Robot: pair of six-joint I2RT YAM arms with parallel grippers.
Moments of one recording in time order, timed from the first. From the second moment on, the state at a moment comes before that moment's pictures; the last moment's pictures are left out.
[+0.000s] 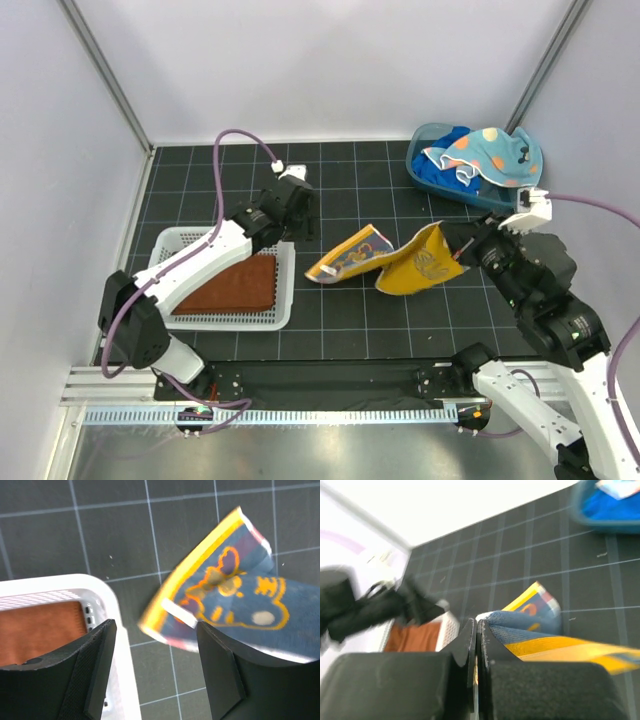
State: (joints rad) left arm -0.73 1.50 1.32 -0.62 -0.26 -0.55; right arm 0.45 0.63 1.13 -0.70 0.21 0.62
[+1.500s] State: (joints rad) left arm -0.88 1.83 1.23 -0.60 -0.32 -0.99; right arm 0.38 1.82 1.30 -0.42 0.07 0.34
